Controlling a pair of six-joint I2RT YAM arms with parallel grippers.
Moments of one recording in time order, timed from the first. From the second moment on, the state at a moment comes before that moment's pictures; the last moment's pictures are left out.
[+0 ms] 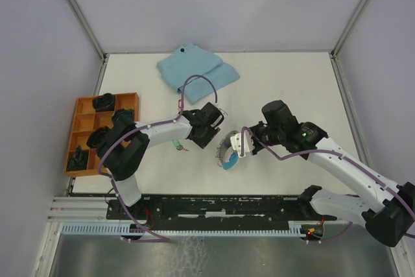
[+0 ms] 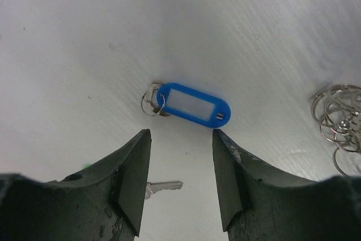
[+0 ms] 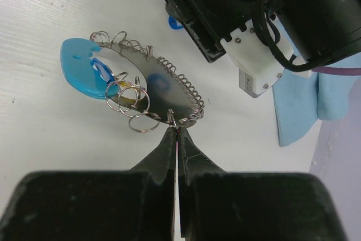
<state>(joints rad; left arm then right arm) -0.78 1.76 1.09 -0.51 -0.20 0.00 0.70 1.07 0.92 -0.63 -0.45 -1.17</state>
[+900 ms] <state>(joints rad) -0.74 1.91 1.27 -0.53 -0.32 -0.11 0.70 1.05 0.90 -0.61 -0.44 -1.16</state>
